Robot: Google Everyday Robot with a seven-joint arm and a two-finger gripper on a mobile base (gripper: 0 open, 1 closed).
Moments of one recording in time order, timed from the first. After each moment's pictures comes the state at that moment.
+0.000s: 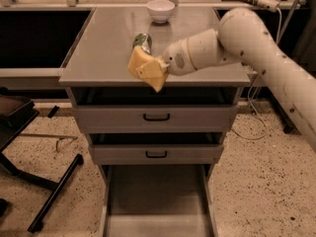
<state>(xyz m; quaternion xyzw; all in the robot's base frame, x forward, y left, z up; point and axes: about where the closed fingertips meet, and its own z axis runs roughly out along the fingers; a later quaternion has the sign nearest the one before) 0.625 0.025 0.886 -0.41 0.76 0.36 0.37</state>
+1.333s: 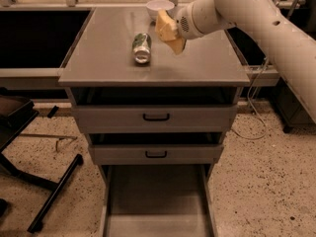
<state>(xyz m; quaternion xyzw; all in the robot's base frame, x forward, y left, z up) 0.738 -0.043 0.942 -0.30 0.83 0.17 0.44</state>
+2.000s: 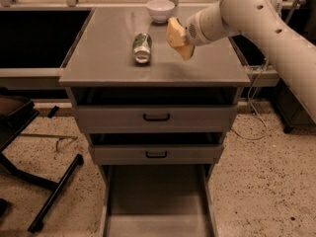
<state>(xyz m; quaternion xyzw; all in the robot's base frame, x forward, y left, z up) 0.751 -0.076 0.914 -0.26 0.85 0.16 0.43</state>
